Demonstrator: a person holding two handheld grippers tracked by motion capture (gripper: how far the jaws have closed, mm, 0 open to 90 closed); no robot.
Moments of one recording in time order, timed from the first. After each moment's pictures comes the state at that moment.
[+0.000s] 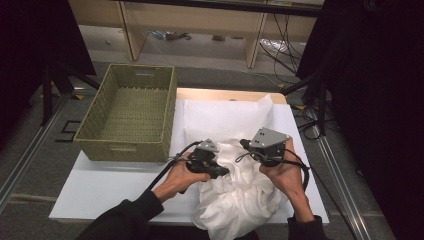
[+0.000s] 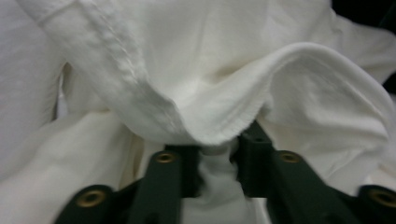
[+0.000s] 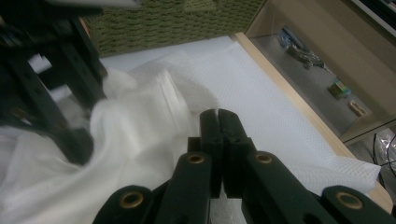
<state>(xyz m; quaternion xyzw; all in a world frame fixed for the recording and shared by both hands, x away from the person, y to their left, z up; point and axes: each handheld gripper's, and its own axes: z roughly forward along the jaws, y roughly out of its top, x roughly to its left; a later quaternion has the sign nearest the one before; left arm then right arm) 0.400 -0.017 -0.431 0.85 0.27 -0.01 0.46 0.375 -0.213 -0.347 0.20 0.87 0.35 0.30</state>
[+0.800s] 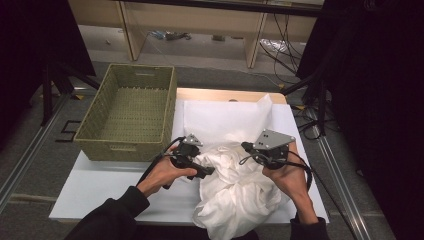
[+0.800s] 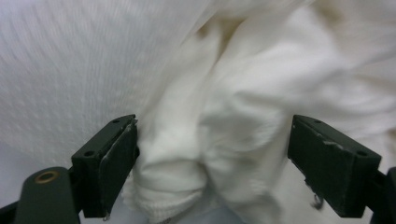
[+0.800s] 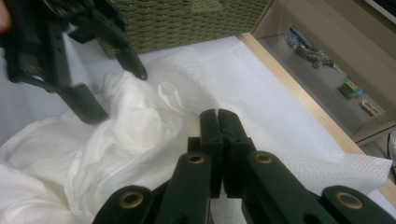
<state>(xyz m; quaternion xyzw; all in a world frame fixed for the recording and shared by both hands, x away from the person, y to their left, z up) 0.420 0.036 -0.452 0.85 0.32 0.02 0.41 0.370 -0.220 -0.347 0.20 0.87 0.36 0.28</state>
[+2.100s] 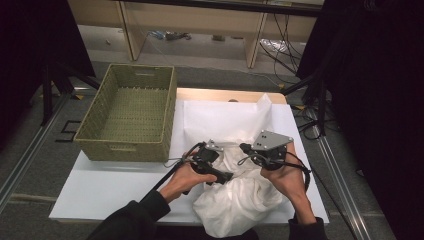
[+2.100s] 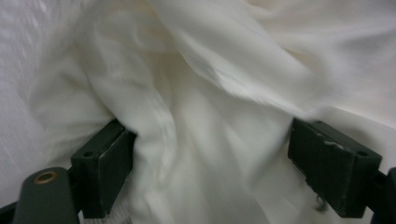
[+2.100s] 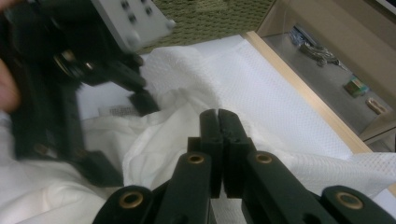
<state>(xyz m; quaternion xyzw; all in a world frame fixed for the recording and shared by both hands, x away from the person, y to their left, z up) 0.412 -0.020 -0.449 0.86 0.31 0.06 0.40 0.369 -0.217 -0.351 0.20 0.87 0.37 0.27</state>
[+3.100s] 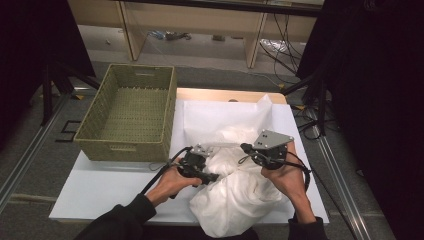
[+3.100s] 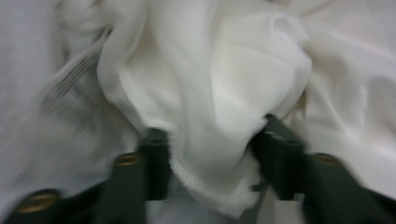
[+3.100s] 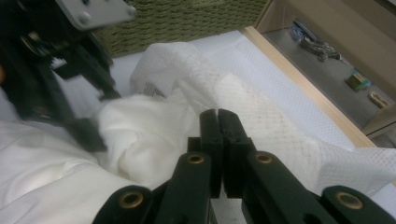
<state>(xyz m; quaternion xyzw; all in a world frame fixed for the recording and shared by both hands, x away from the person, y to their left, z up) 0.404 0.009 -0.463 0.84 0.33 0.00 0.43 0.372 -0.220 -0.354 0.21 0.87 0.36 0.27</state>
